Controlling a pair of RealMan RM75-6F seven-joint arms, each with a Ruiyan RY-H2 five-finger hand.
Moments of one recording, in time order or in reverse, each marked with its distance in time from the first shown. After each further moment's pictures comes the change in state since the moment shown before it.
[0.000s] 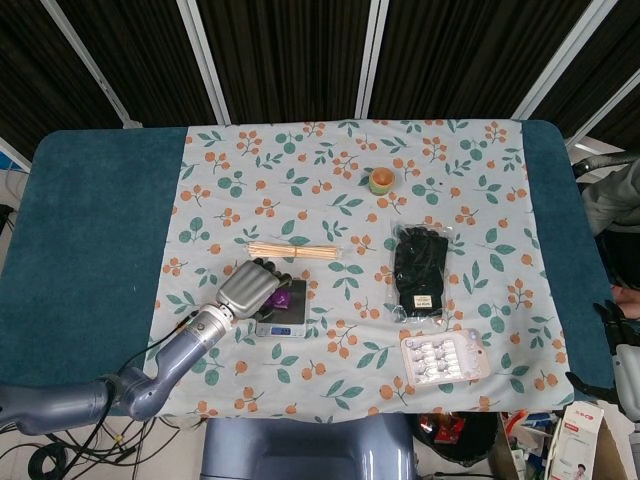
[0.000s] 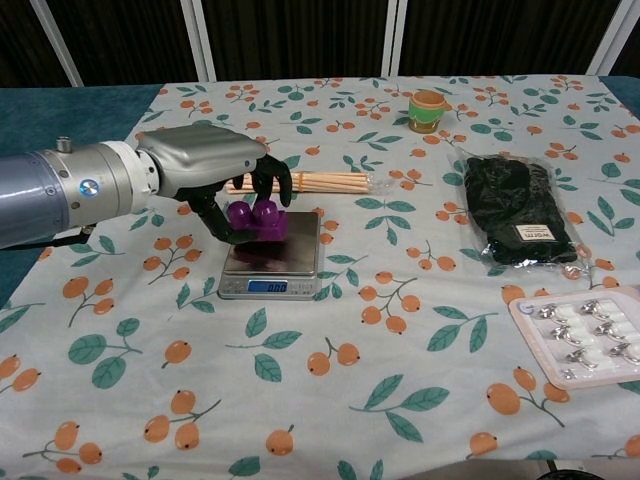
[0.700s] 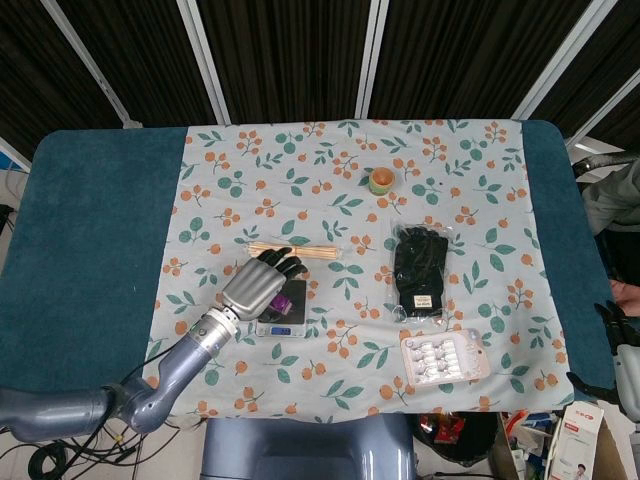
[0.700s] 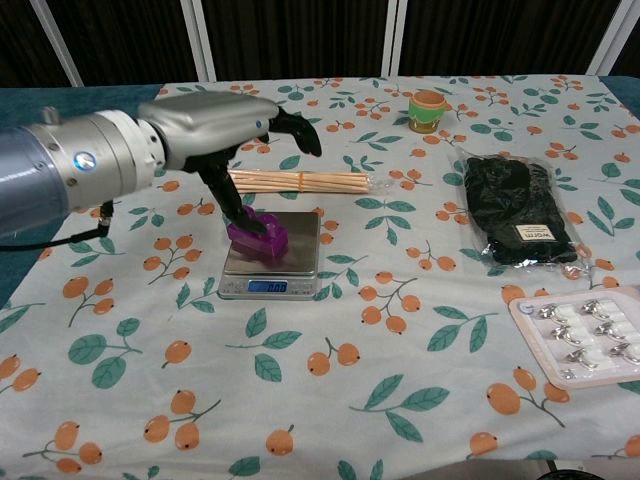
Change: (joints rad) left arm 0.023 0.056 -0.034 -0.181 -0.004 0.139 0.007; right arm -0.001 -0.001 0.001 0.002 0.004 0.001 -0.002
